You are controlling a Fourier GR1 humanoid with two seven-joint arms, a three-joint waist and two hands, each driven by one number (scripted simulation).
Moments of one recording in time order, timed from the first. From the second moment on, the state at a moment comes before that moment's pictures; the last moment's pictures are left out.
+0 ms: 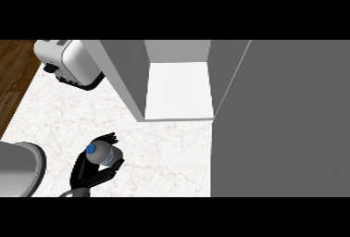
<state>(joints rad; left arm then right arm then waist) -0.20 0.09 0.24 -0.58 0.03 -0.31 -0.83 0.95 -0.10 0.19 -2.48 -0.13 0.35 -0.17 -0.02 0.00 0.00</state>
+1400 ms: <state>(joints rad) -0.23 0.01 0.05 -0.65 0.32 -0.20 -0.83 0.96 -0.09 0.18 -2.47 -0.12 0.38 -0.19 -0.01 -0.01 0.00</state>
